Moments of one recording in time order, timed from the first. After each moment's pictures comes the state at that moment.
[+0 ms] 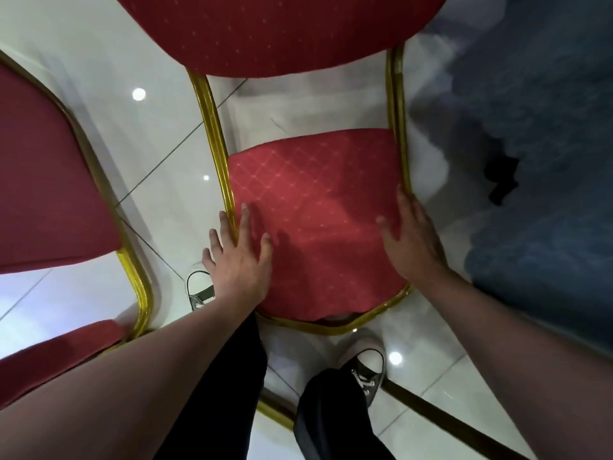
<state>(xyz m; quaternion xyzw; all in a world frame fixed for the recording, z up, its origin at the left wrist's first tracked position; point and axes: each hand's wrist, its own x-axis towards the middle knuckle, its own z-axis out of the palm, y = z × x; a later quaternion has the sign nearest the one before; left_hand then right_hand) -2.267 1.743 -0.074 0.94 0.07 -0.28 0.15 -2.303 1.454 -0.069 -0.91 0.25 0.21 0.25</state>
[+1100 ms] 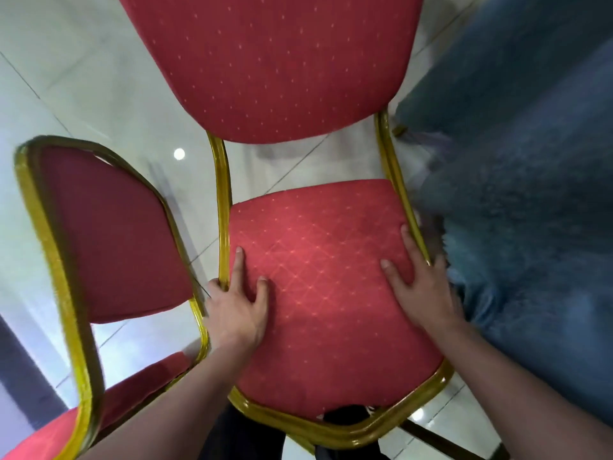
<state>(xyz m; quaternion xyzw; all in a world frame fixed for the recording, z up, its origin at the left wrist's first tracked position) -2.211 1.769 0.117 0.95 0.15 -0.23 0.17 -2.256 1.468 0.110 -0.89 0.29 0.22 0.27</state>
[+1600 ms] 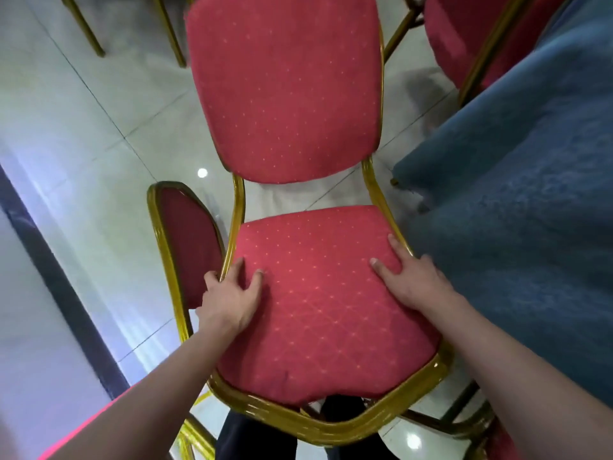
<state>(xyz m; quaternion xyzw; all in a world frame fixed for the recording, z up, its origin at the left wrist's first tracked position) -2.171 1.819 0.341 0.91 0.19 -0.31 0.19 -2.190 1.490 0.331 -0.88 0.24 0.37 0.18</state>
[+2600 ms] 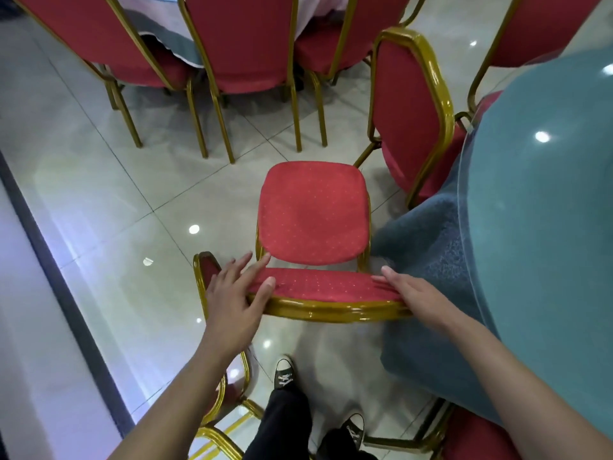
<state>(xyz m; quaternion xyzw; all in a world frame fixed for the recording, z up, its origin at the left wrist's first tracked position) -2.131 1.837 0.628 0.92 -0.03 -0.10 0.37 -2.167 1.505 0.626 -0.82 0.21 0.28 0.45</state>
